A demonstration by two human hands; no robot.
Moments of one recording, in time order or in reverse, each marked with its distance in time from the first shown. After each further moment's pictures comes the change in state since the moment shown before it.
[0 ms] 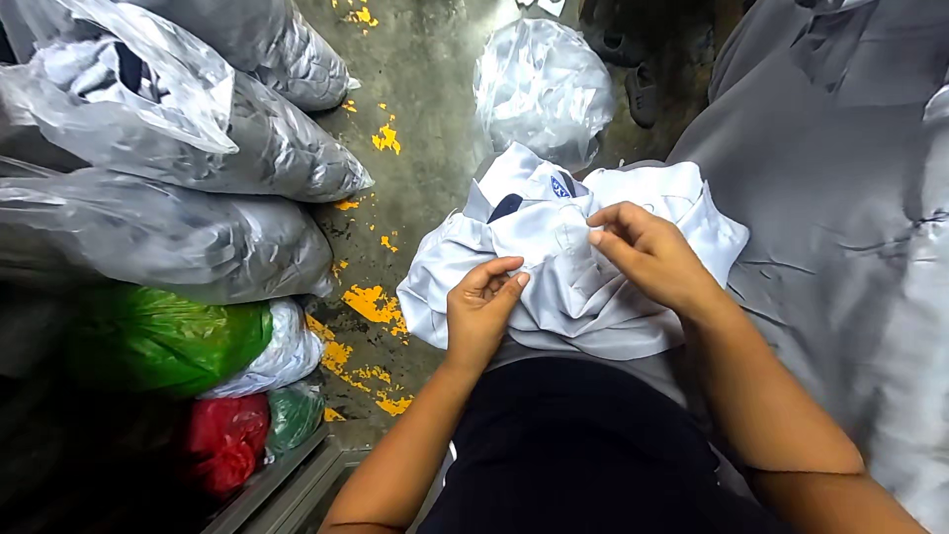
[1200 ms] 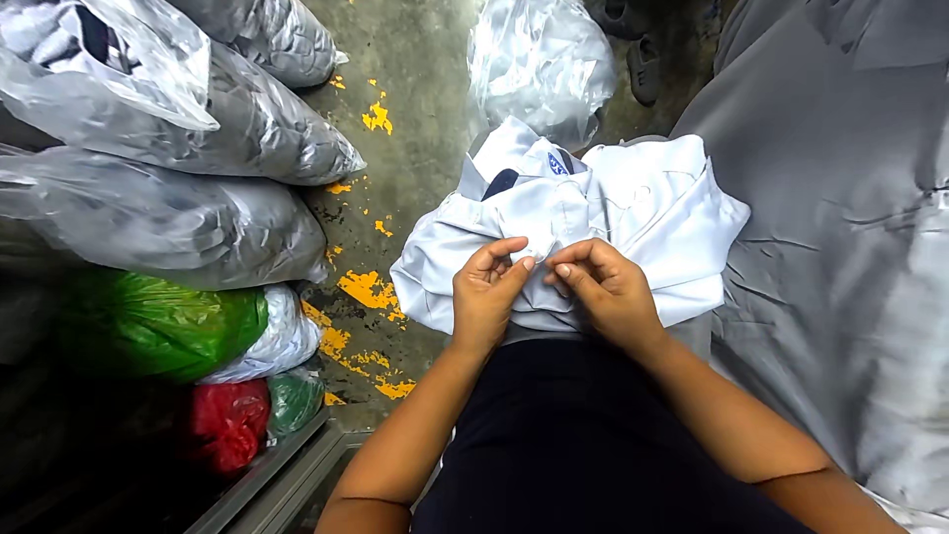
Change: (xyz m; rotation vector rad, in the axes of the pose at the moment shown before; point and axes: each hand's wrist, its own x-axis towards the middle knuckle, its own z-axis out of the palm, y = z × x) left_hand -0.009 -0.006 0.011 -0.147 -0.005 -0.090; right_hand -0.046 -0.005 0.068 0.368 0.180 -0.125
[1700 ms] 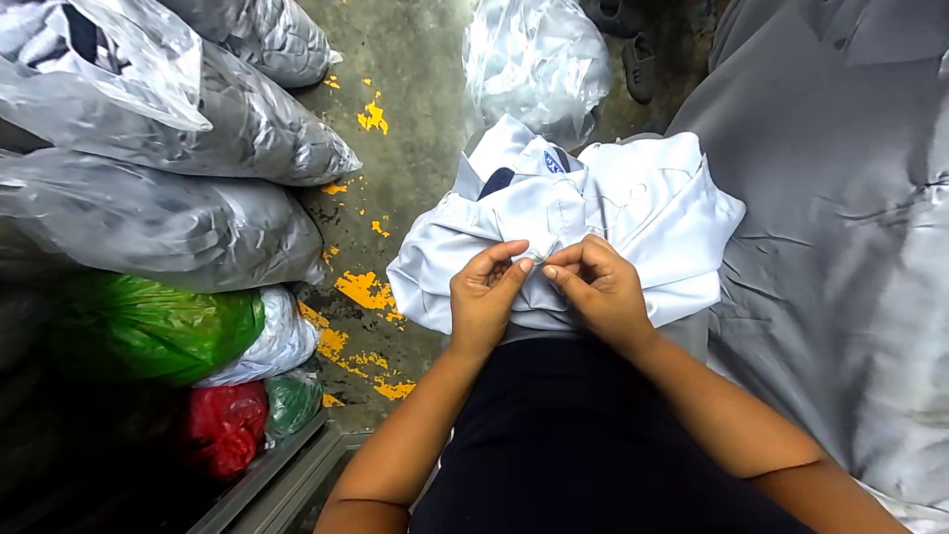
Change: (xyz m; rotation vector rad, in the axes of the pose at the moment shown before) left_hand -0.002 -0.002 -0.002 0.058 -0.038 0.098; right_hand 0.000 0.005 0.006 -0.069 0.079 -0.025
